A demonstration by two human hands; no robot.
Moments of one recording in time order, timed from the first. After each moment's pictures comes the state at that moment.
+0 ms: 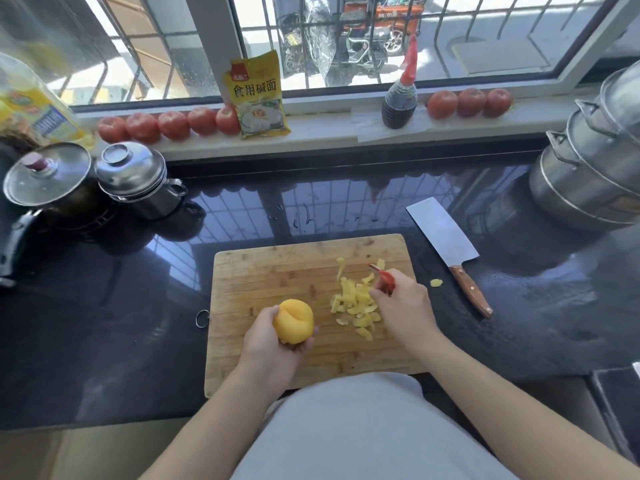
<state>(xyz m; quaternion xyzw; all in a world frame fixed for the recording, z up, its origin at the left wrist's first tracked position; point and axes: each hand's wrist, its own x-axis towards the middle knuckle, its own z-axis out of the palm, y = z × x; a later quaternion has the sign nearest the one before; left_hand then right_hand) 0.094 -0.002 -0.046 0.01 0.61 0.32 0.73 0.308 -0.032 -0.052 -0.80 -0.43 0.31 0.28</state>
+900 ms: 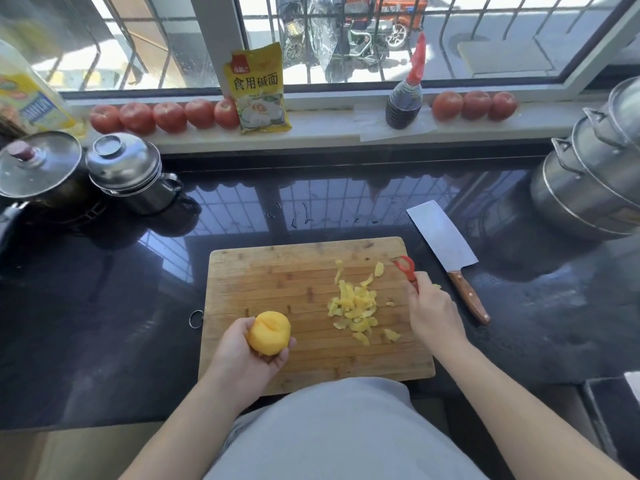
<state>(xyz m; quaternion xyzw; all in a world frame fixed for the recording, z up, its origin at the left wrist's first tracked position) 0.058 0.008 -0.052 -0.03 0.61 0.27 0.74 0.357 -0.039 -0.082 -0.84 -0.47 0.24 0.15</state>
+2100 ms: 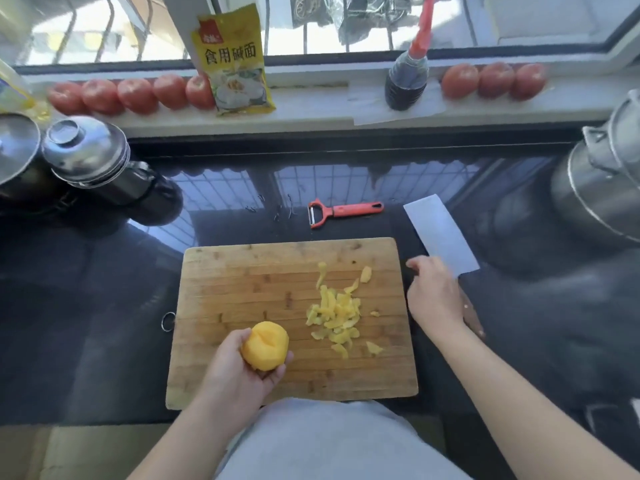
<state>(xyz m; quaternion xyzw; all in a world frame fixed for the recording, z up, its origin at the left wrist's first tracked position) 0.111 0.006 -0.057 -0.03 0.66 0.26 0.71 0.415 0.018 -0.106 -0.84 -0.48 0.21 0.12</state>
